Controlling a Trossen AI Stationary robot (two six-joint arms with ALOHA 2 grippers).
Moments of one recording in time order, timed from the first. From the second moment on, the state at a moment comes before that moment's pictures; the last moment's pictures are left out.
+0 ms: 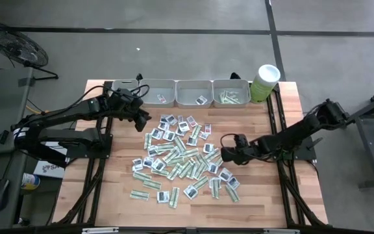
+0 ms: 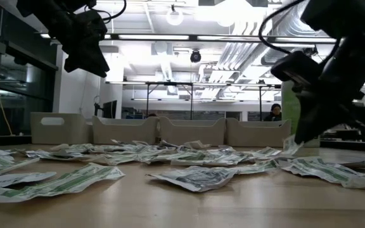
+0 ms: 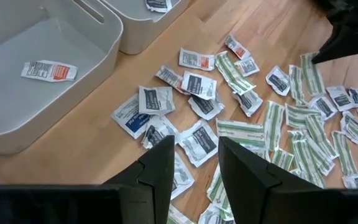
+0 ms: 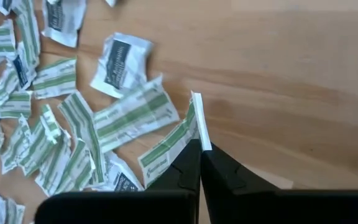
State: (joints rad) left arm 0.39 0.87 0.74 -0.58 0.07 -0.35; right arm 0.33 1.37 0.53 -0.21 0.32 1.70
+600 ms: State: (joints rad) left arm 0.39 0.87 0.74 -0.58 0.07 -0.37; right arm 0.14 1.37 0.96 -0.83 0.62 1.37
